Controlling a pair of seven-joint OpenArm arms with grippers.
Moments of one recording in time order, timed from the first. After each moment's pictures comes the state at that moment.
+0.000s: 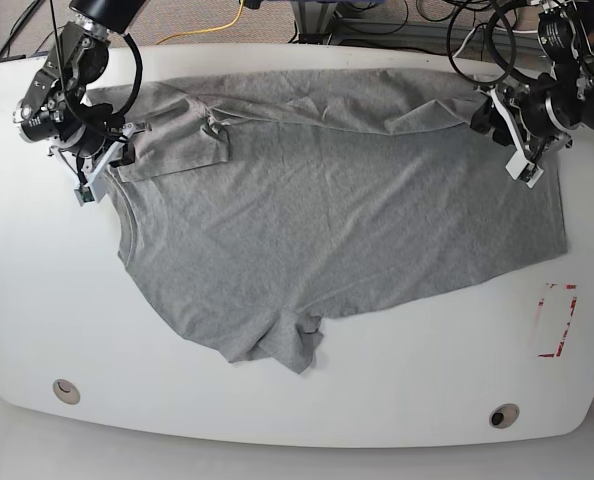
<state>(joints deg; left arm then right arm) 19.0 -18.7 -26.3 112.2 -44.5 -36.0 82.7 -8.1 9.1 35.0 99.9 26.5 40.4 -76.4</state>
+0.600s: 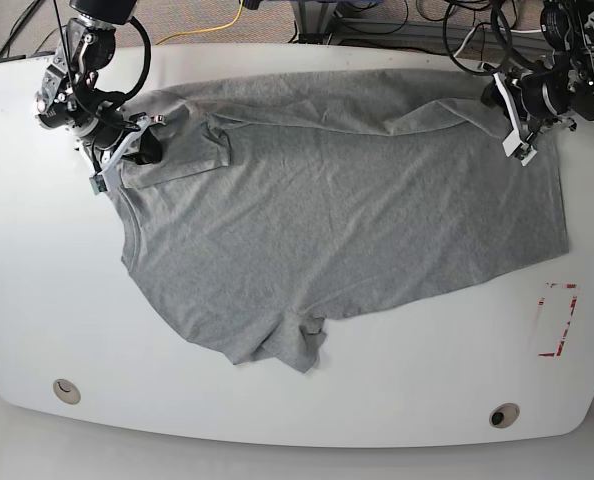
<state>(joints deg) 22.6 -21.8 -22.7 110.4 -36.2 -36.3 81.9 -11.5 11.2 30.2 86.7 29.8 41.1 -59.6</state>
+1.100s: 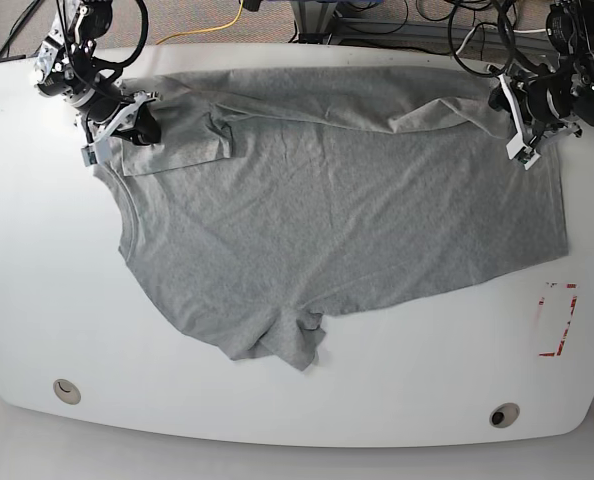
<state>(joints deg) 22.0 -24.0 -21.9 110.4 -35.4 -36.5 81.9 -20.0 12.2 30.8 86.5 33.5 41.6 -50.3</state>
